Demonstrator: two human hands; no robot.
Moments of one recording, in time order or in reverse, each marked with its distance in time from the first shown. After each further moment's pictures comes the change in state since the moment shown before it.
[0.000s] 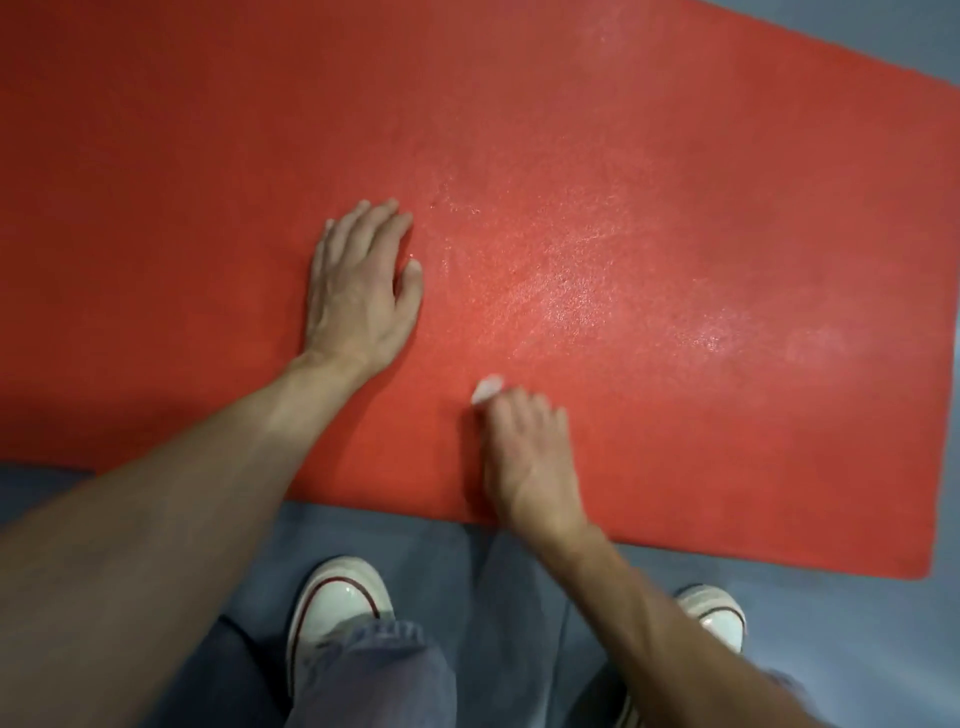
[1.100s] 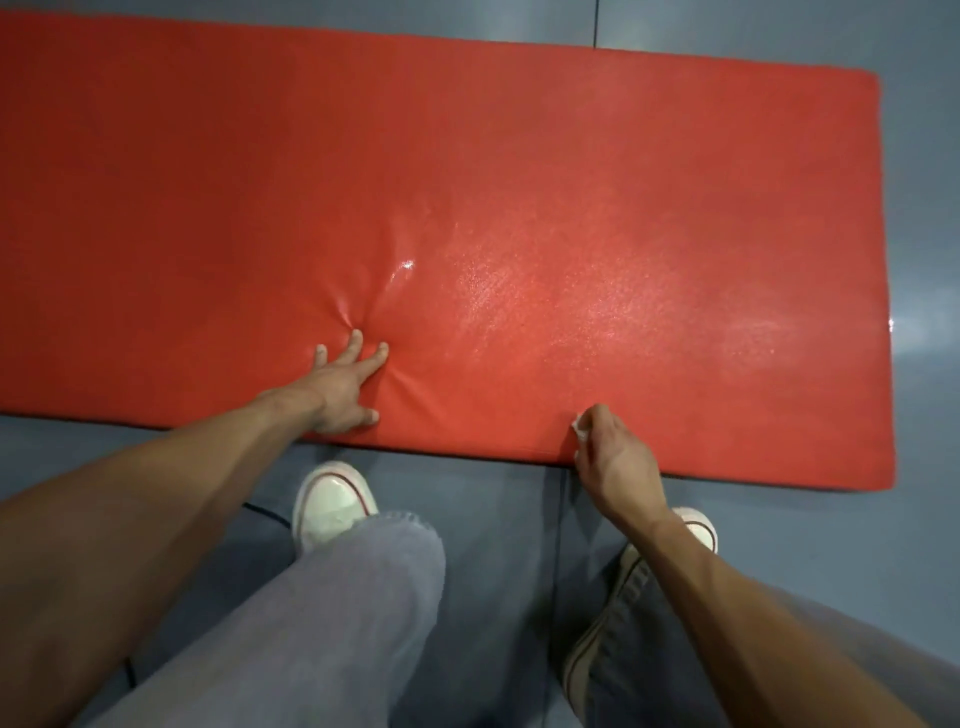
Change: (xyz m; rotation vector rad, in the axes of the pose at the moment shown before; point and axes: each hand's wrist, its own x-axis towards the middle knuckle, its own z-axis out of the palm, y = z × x) left_hand -0.092 0.009 -0.090 0.326 -1.030 -0.295; right_hand -0.103 0.082 -0.054 0.342 -0.169 0.341
